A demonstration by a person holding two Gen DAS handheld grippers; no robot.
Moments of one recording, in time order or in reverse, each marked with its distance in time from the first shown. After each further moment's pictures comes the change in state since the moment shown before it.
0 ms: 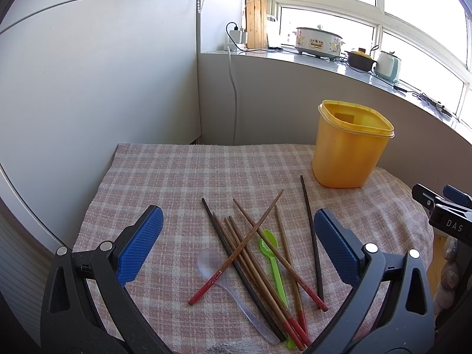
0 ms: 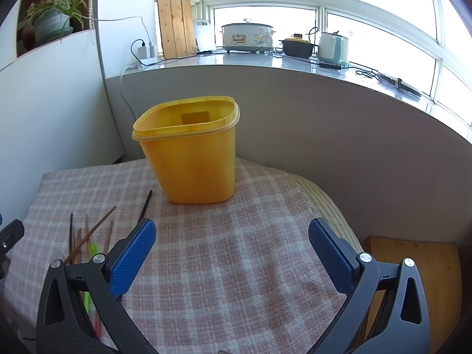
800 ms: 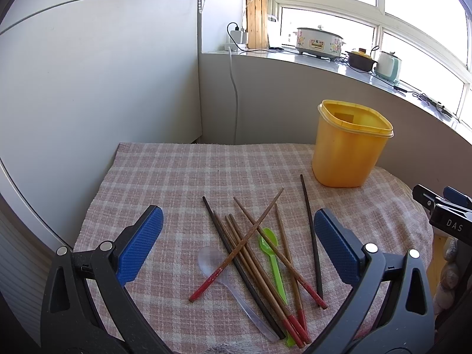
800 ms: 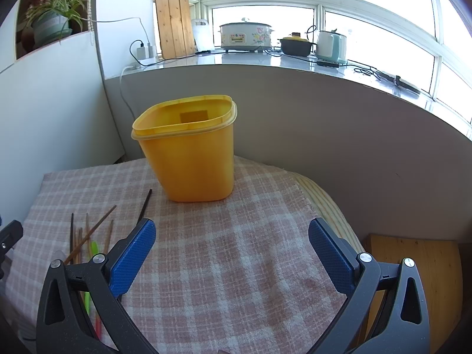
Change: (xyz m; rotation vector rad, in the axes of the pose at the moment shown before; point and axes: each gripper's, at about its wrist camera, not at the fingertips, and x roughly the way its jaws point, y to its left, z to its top) left arm -0.005 0.004 -0.006 -0.003 -0.002 0.001; right arm -0.005 -0.004 -0.002 0.012 0.005 0.002
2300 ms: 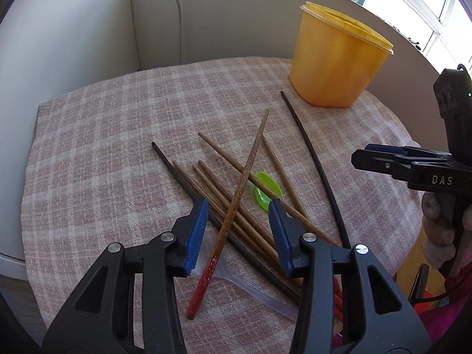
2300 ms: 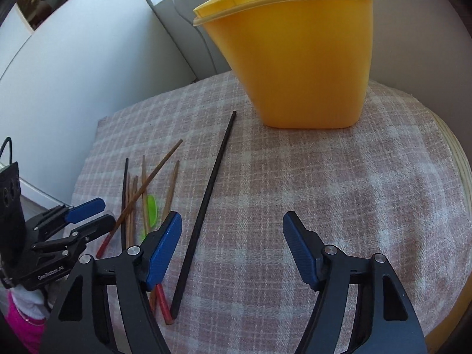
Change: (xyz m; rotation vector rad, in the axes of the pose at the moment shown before) left arm 0.111 0.011 -0.018 0.160 0.400 -0.275; right arm 0.102 0.063 -0.025 -0.012 0.419 0.439
